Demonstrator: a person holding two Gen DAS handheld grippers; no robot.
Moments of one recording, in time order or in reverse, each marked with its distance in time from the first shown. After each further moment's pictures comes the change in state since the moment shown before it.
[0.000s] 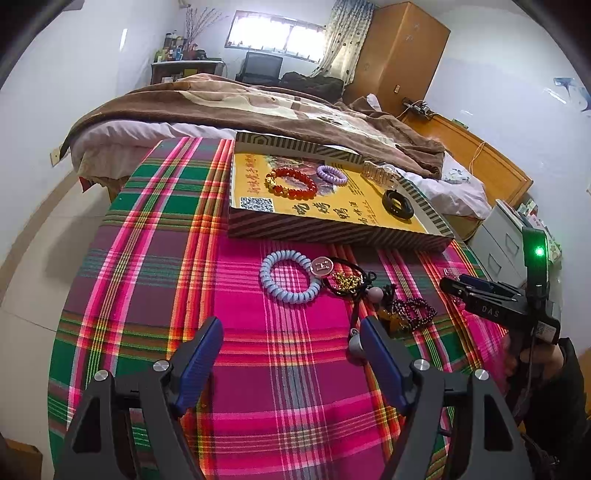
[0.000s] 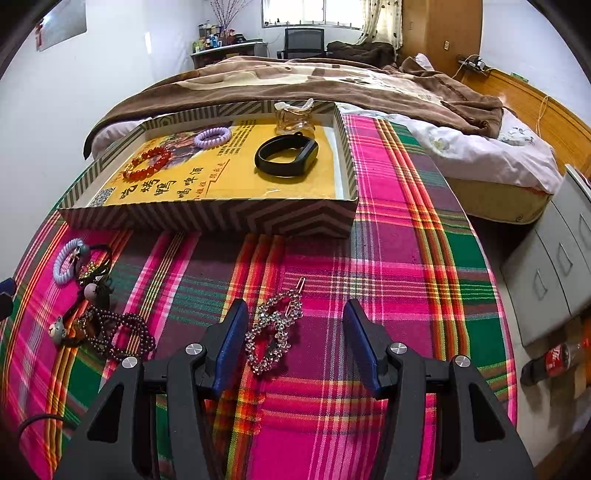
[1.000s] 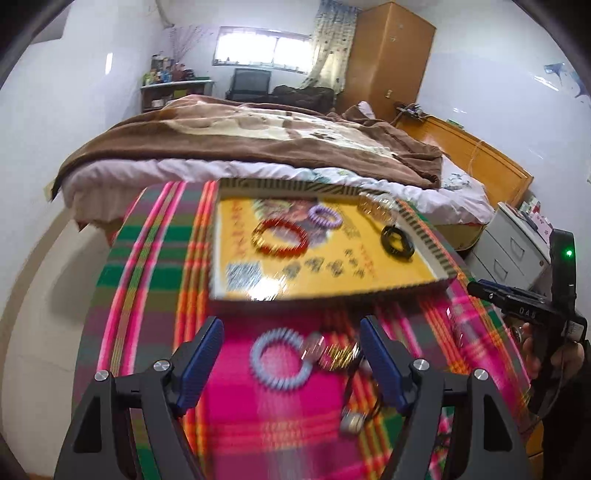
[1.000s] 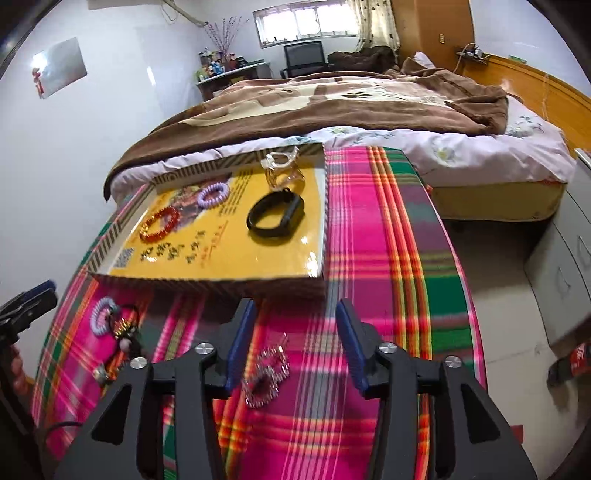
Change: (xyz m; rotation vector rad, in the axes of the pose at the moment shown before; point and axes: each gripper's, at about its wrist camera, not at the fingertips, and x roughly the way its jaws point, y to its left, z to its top) left arm 0.009 -0.012 0.058 0.060 -0.047 0.033; right arm -0.021 -0.036 0.039 0.091 -0.059 0.125
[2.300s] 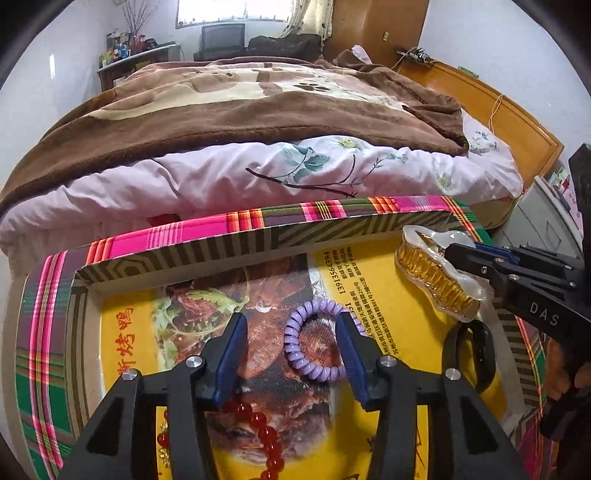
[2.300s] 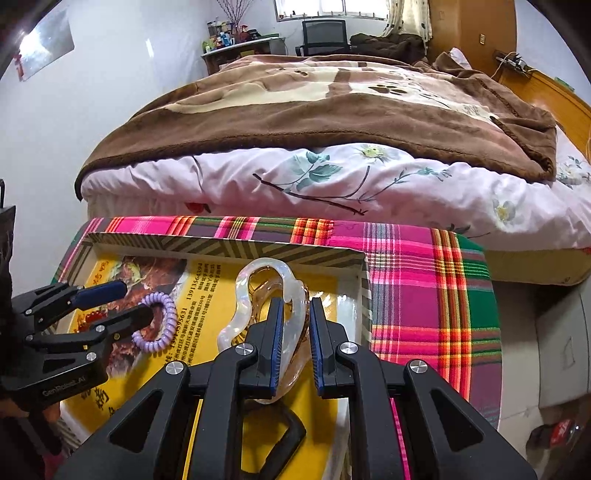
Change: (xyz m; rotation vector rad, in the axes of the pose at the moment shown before) left arm 0.237 -0.046 0.151 0.109 0.215 0.009; right arm 0.150 0.008 0.160 -0.087 0.108 0.005
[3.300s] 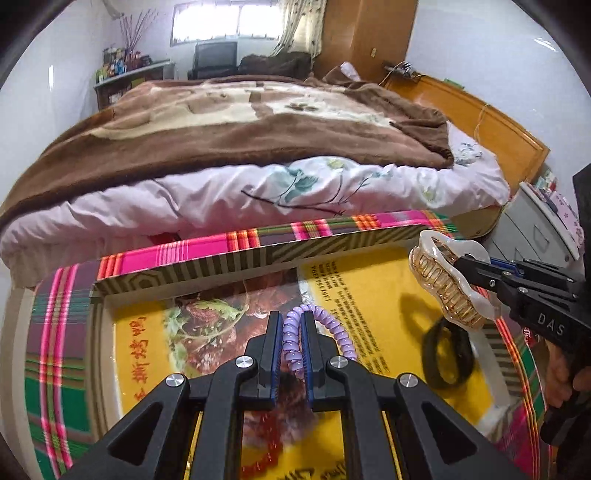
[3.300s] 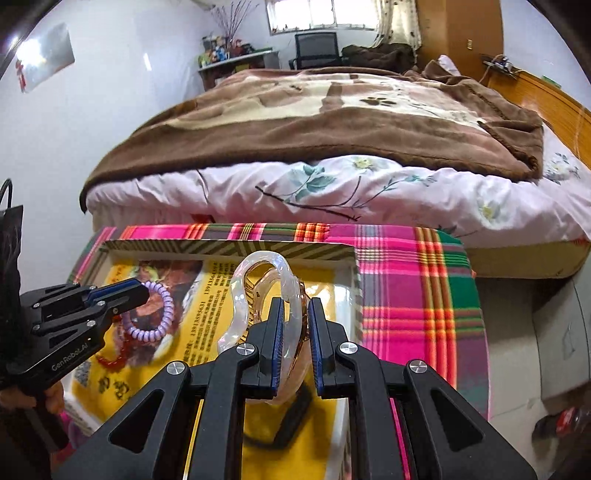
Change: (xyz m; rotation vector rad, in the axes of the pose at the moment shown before) left arm -0.026 -0.002 -0.002 0.019 -0.065 -0.019; right arm -0.029 0.006 -0.013 0.016 -0.043 -0.019
